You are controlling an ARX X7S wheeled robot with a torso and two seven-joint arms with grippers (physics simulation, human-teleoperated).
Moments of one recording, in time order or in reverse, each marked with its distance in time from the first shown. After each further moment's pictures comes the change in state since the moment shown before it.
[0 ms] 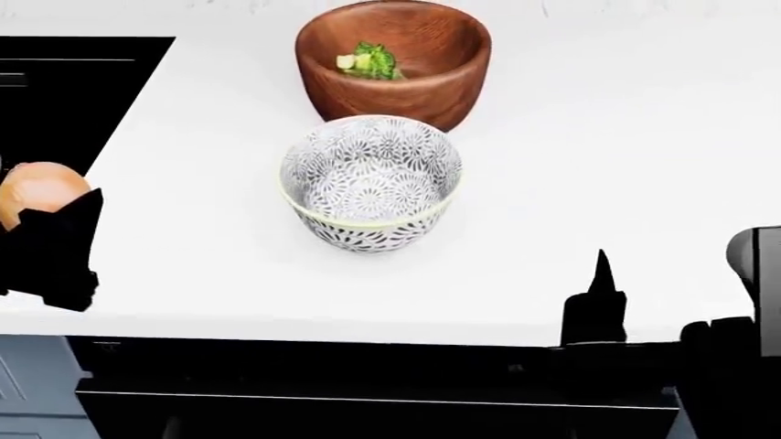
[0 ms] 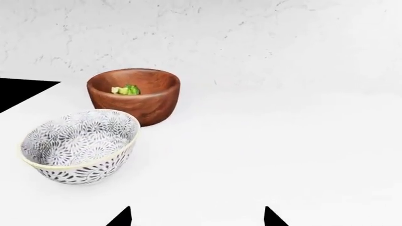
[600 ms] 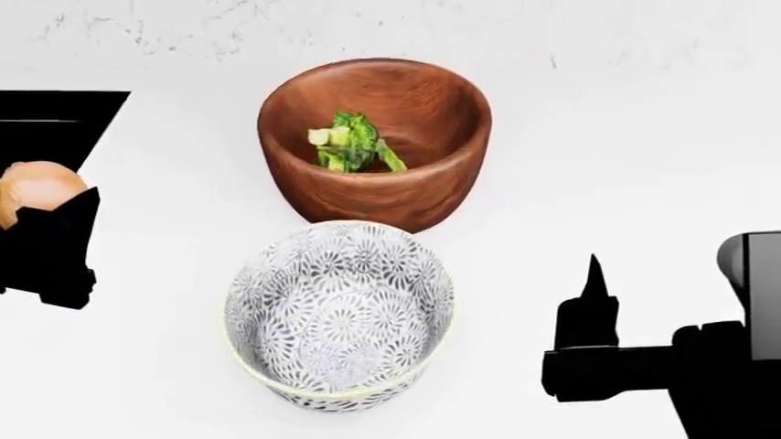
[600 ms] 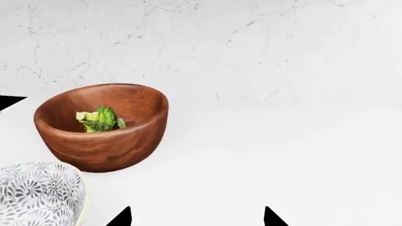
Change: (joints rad) left arm 0.000 -0.024 0.025 -0.016 -0.017 0.034 -0.015; right arm -0.012 -0.008 -0.014 0.007 -0.019 -0.016 -0.020
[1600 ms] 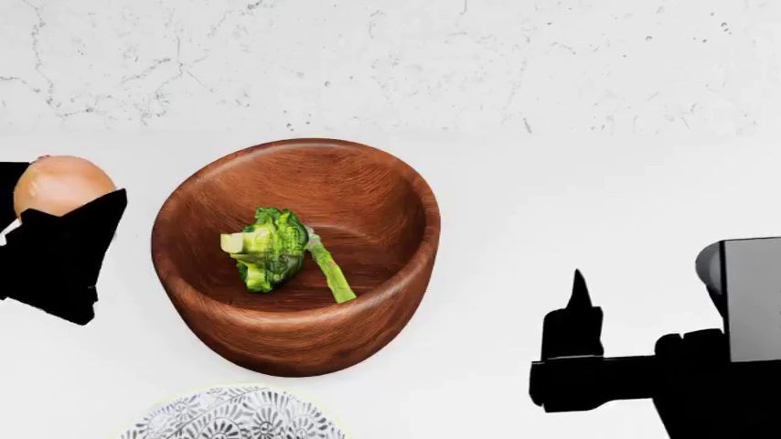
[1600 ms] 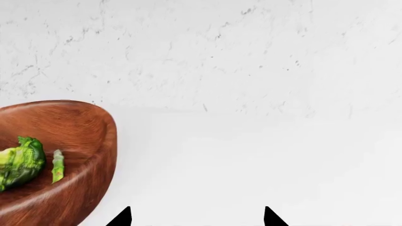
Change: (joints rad) left arm -0.095 -0.045 0.020 -0.018 -0.299 -0.038 -0.102; right arm 0.006 -0.009 -0.036 0.025 0.012 0.005 -0.003
